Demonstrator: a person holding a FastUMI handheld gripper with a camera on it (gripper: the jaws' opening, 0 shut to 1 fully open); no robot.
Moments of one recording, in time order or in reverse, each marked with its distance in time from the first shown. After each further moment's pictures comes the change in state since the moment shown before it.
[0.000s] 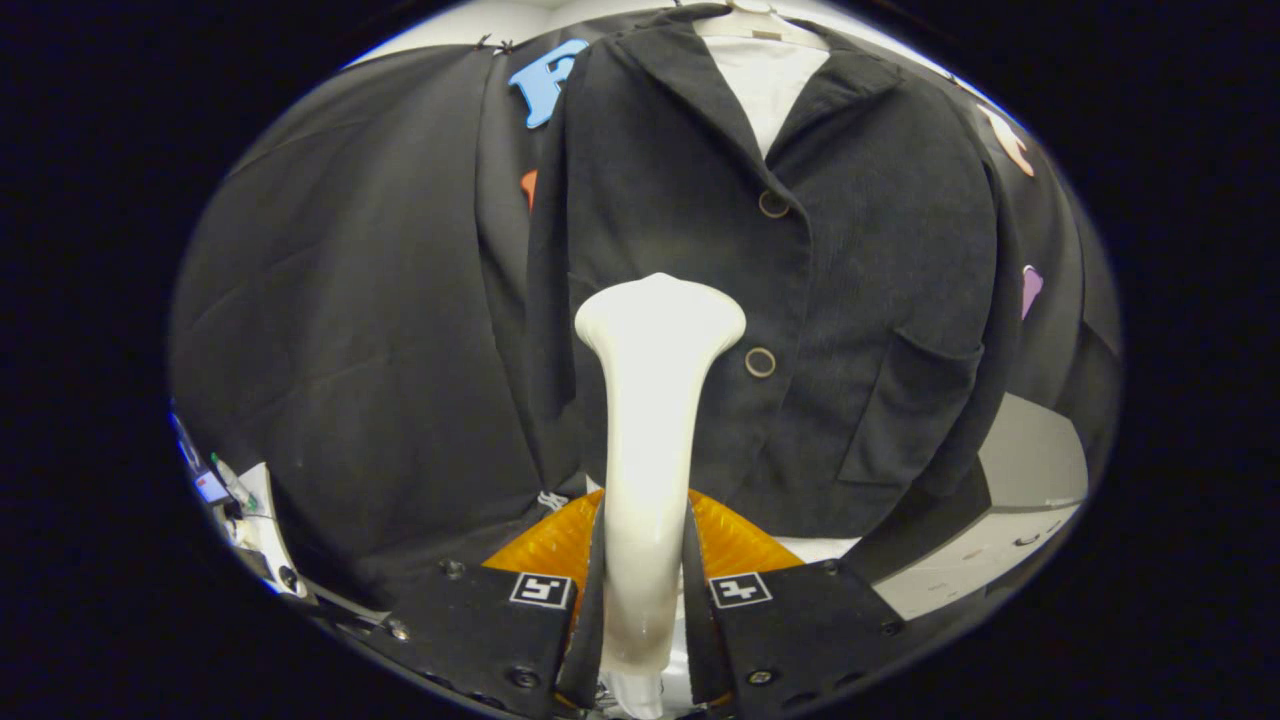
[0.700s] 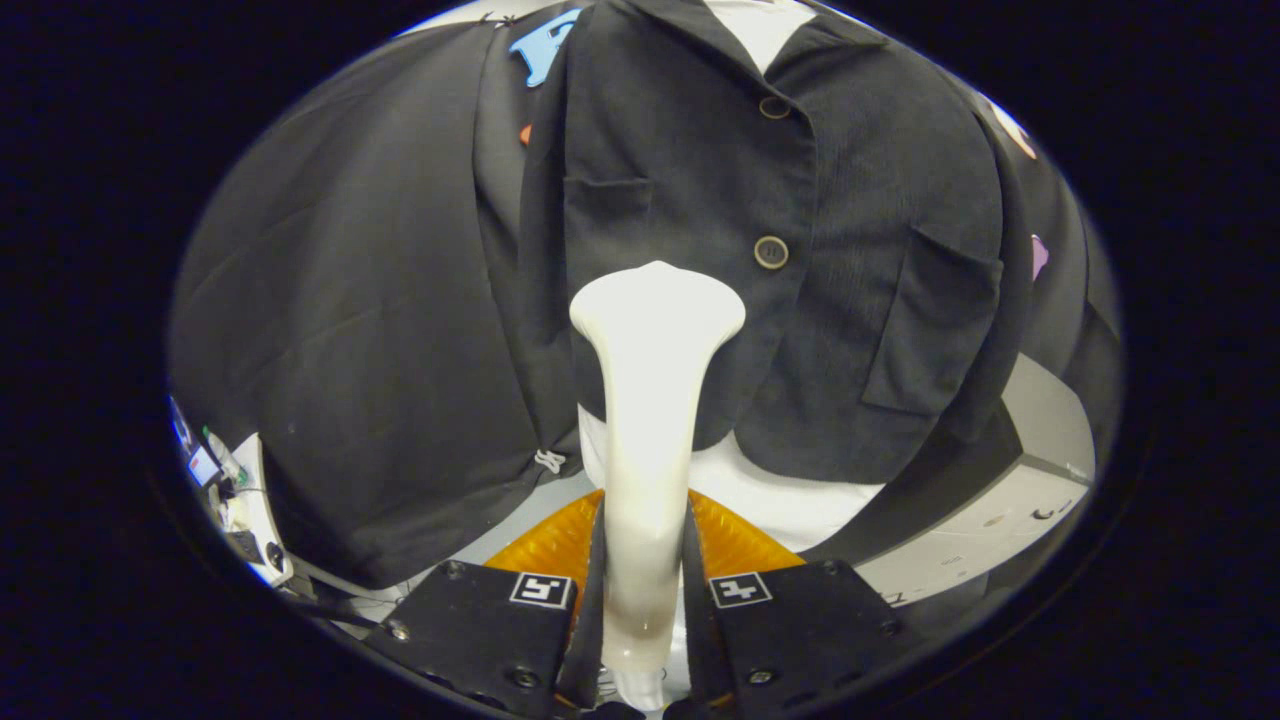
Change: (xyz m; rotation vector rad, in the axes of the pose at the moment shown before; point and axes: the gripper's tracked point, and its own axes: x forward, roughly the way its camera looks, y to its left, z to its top) arm 0.021 -0.007 -0.067 -0.007 0.120 -0.010
